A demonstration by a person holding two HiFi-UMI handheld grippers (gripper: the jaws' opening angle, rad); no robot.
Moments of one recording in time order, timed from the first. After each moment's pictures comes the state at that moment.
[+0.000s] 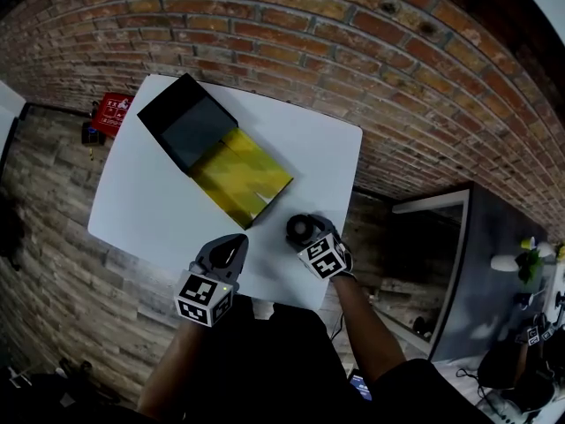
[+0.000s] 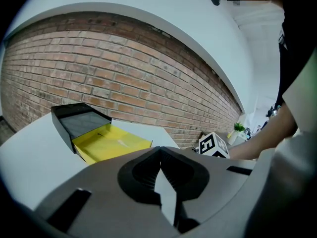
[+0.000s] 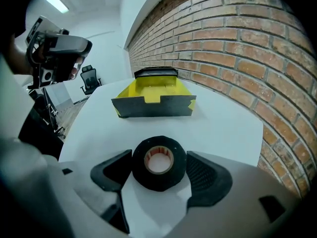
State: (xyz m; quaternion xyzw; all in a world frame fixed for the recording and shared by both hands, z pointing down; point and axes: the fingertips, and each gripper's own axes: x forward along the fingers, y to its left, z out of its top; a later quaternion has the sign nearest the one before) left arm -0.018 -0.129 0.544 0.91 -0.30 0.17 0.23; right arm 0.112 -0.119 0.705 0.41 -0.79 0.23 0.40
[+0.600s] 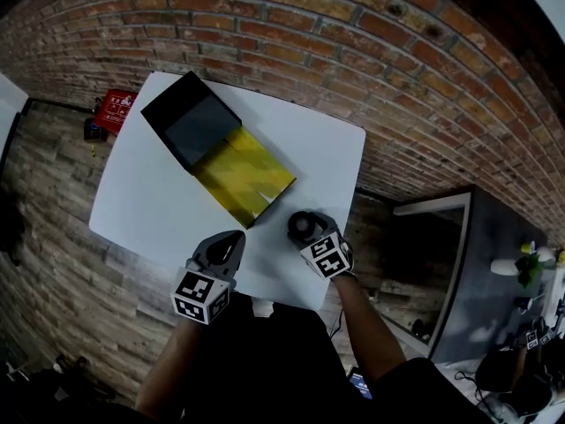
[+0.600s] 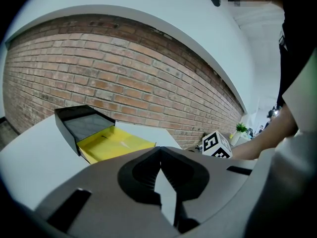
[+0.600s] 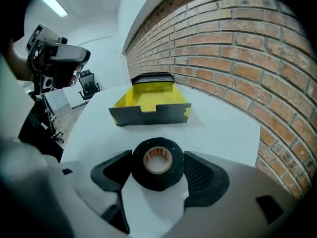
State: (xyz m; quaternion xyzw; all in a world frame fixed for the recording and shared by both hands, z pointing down) left arm -0.026 -0.136 0.540 0.91 -0.31 0.17 0.23; right arm 0.115 -0.127 0.696 0.43 -0.79 0.23 0.38
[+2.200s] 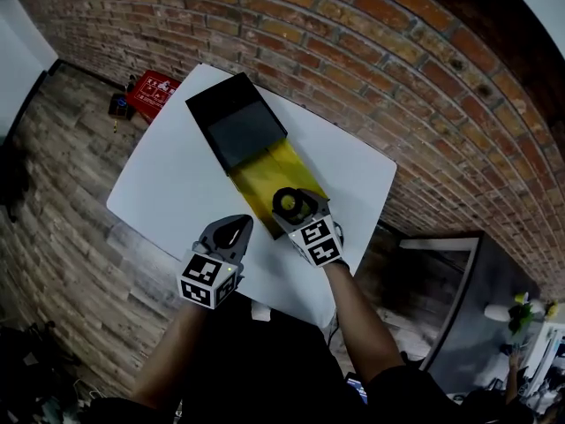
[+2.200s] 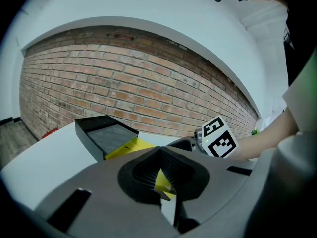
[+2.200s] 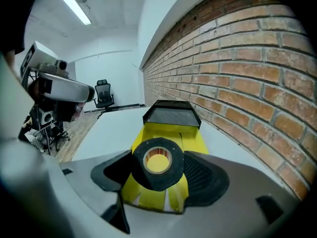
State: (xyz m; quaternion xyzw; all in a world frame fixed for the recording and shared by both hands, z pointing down) left arm -0.080 -0.192 0.527 0.88 -0.39 0.14 0.22; right arm -0.002 -0.239 0.621 0.38 -0.86 0.14 0.31
